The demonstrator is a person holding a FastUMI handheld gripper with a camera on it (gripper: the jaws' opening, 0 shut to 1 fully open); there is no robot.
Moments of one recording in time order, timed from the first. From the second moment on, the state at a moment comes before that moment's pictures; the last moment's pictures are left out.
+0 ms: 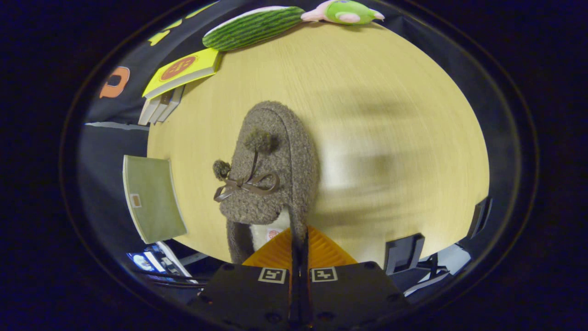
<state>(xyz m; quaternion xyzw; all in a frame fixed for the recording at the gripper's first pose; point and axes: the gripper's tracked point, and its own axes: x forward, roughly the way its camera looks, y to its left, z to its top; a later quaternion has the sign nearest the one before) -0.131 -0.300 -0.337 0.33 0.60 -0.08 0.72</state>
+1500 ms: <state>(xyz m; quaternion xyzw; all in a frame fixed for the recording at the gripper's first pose) 0.038 0.100 -0.200 0.27 0.58 -0.04 0.77</state>
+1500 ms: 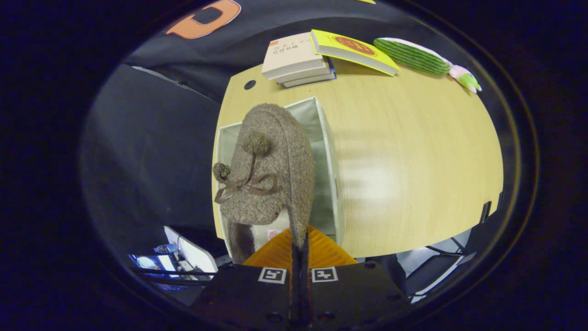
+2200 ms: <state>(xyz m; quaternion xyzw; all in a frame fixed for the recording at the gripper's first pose) 0.047 0.103 -0.184 0.24 0.50 -0.05 0.83</state>
